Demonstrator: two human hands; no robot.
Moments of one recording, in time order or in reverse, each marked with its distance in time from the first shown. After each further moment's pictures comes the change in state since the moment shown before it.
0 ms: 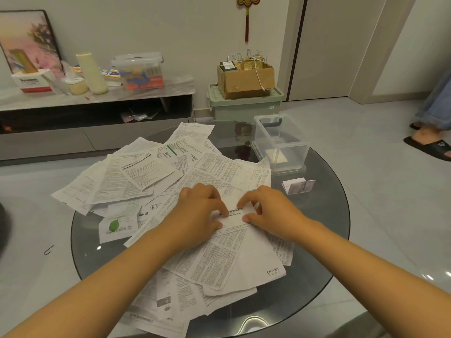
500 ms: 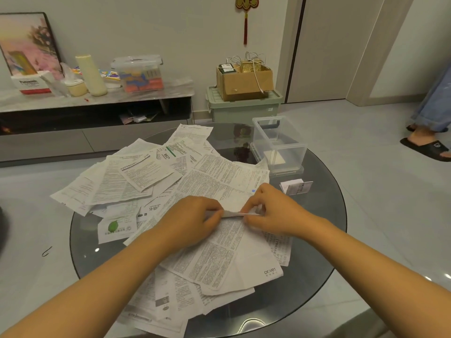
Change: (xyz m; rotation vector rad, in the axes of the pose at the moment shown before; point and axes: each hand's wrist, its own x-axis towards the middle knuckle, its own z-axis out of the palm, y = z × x) left_hand -0.004 0.002 -0.006 -0.173 -0.012 -0.022; right_hand -0.007 0.003 -0.011 0.033 -0.092 0.020
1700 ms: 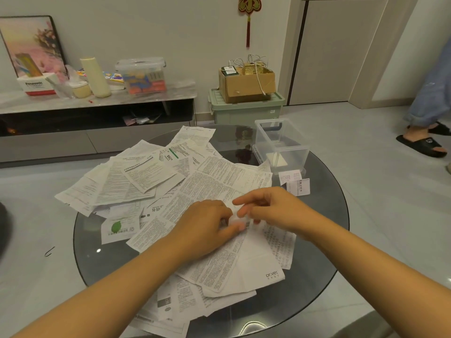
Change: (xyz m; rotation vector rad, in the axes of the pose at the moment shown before) left_hand -0.001 0.013 0.015 0.127 0.073 0.100; right_hand -0.011 -0.022 -0.014 0.535 -0.041 0.091
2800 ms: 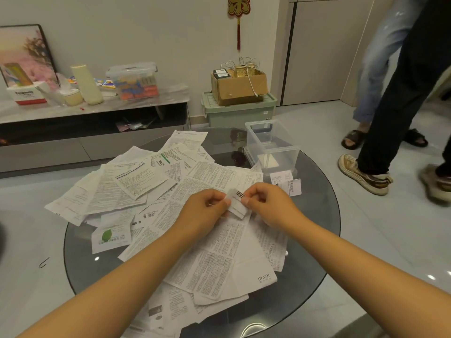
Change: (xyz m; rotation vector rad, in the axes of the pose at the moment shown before) left_hand 0.024 0.008 0.003 -0.863 0.127 -0.451; right_hand 0.023 0.028 0.003 -0.047 0.324 0.021
